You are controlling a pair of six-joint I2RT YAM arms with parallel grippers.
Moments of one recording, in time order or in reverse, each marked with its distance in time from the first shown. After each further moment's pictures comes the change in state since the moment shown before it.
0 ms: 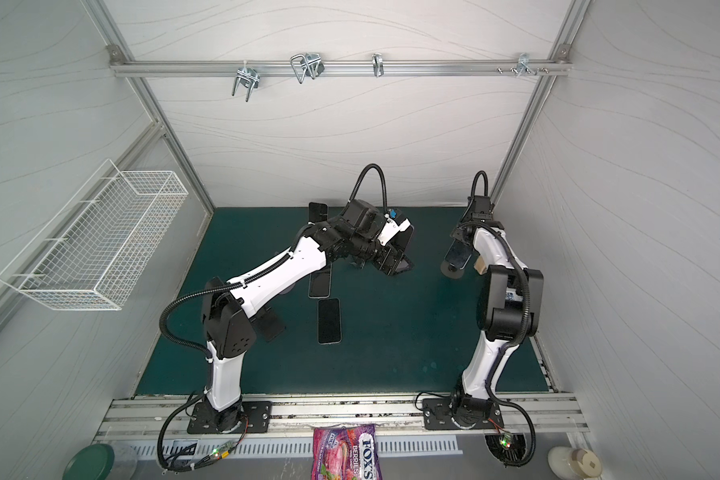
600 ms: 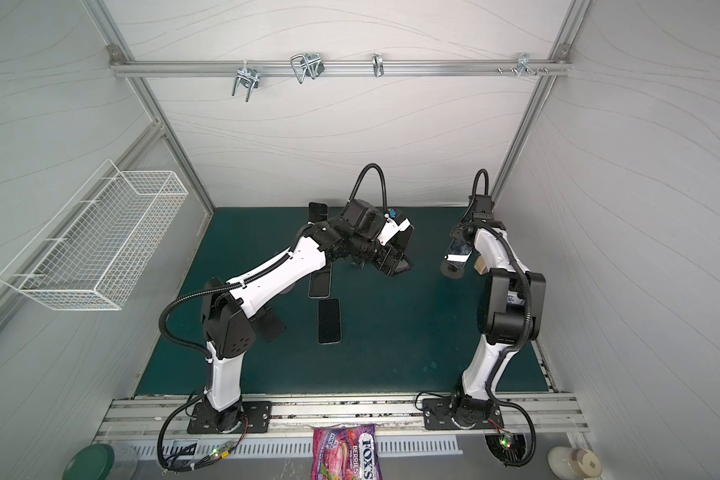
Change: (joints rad) left arm 0.000 -0.005 0.001 -0.005 -0.002 -0.001; right arm 0.000 -0.040 -0.010 -0.003 -0.031 -0.016
